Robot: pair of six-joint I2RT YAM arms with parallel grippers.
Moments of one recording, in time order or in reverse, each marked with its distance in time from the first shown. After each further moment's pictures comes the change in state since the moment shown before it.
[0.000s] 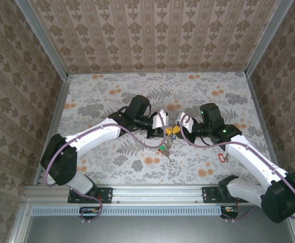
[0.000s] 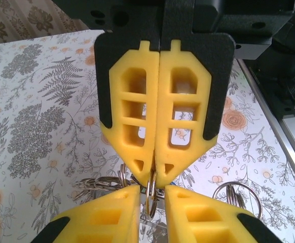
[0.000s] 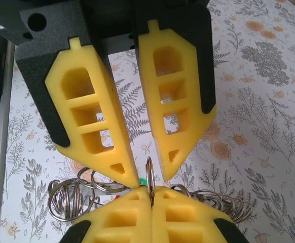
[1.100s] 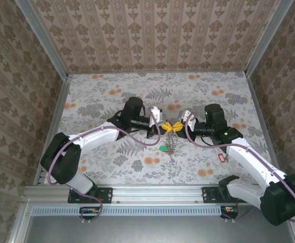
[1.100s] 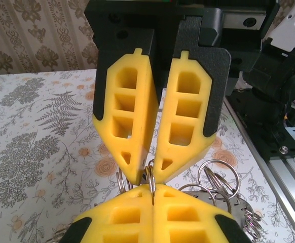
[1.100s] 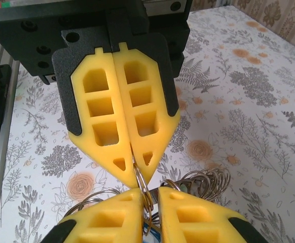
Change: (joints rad) left arm 0.056 0.007 -0.154 0.396 0.185 -0.232; right arm -0.061 -0.023 -0.081 0.191 -0.093 0.089
